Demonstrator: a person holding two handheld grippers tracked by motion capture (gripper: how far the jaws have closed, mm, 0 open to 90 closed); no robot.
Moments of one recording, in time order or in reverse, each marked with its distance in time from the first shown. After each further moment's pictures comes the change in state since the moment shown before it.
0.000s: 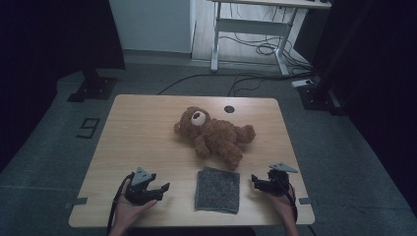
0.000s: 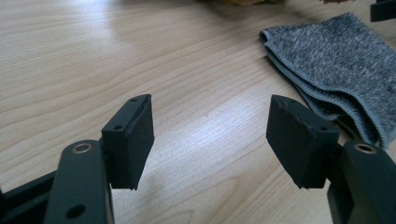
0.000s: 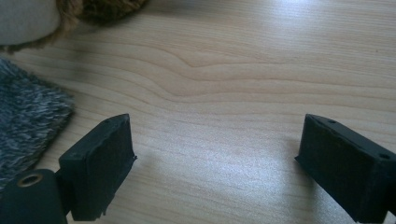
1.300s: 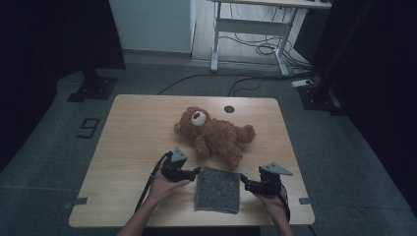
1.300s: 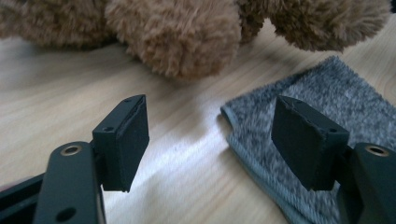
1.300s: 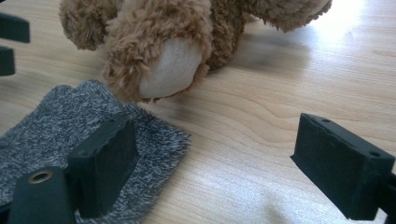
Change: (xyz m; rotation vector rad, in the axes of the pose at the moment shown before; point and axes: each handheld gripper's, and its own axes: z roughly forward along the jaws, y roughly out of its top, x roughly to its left) left arm -0.036 0.076 0.089 0.020 -0.083 0.108; right arm 0.046 0.017 -0.024 -0.115 0.129 -0.045
